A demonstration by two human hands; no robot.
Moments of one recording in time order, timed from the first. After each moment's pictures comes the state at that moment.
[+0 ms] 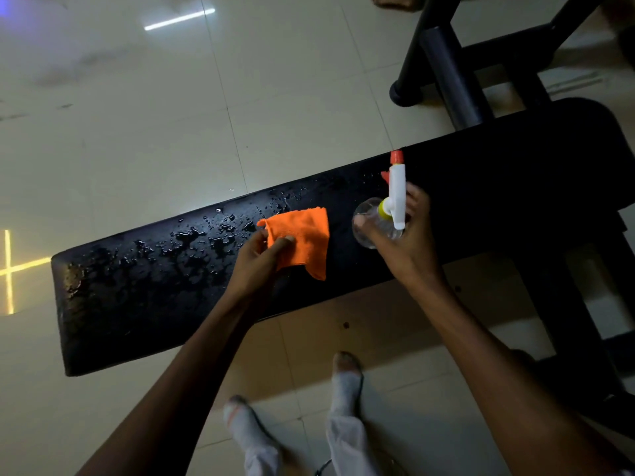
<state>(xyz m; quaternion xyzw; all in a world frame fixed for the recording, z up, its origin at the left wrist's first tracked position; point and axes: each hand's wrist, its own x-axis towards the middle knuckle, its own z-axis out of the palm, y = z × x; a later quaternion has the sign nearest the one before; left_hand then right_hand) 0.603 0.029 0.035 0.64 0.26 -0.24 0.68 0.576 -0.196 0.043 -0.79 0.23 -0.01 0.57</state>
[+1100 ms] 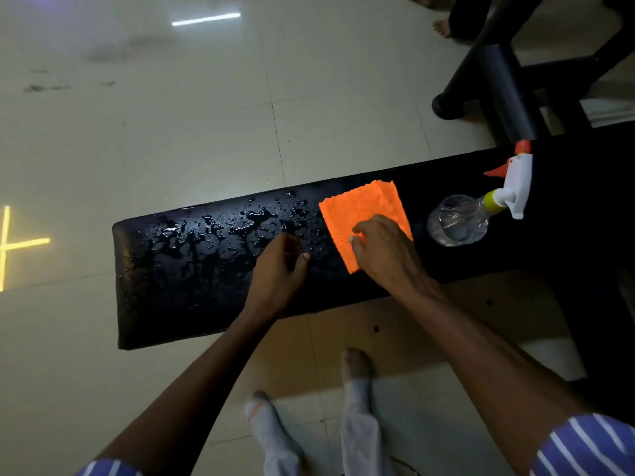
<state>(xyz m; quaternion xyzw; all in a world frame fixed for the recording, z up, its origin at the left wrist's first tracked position) 0.573 0.157 0.015 0.89 0.05 -0.18 0.42 0.595 -0.041 0.027 -0.96 0.03 0.17 0.20</state>
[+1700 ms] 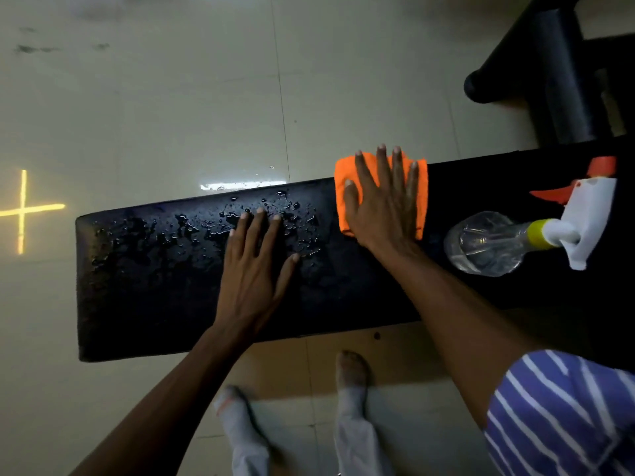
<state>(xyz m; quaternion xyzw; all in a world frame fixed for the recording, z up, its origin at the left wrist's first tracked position) 0.593 0.166 -0.058 0.98 -0.03 -0.09 0.17 0.691 -0.053 -0.066 -0.99 0.03 0.06 0.11</state>
